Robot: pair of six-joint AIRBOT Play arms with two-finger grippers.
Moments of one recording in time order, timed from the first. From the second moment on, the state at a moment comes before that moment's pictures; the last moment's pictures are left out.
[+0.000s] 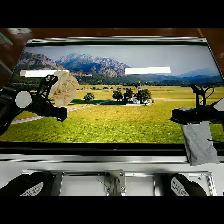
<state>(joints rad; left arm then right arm) -0.31 -1.08 1.10 1.58 -1.31 -1.58 -0.28 -1.04 0.90 -1.16 1.27 1.26</state>
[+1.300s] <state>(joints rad) -0.31 -1.12 1.10 1.58 -1.28 -1.58 -0.28 -1.04 0.90 -1.07 1.27 1.26</state>
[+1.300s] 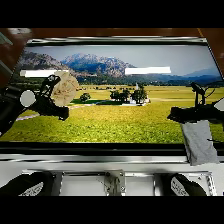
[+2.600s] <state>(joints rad) 0.01 -1.98 1.85 1.55 -1.02 -1.74 -0.28 -1.04 0.90 -1.00 1.25 1.28</state>
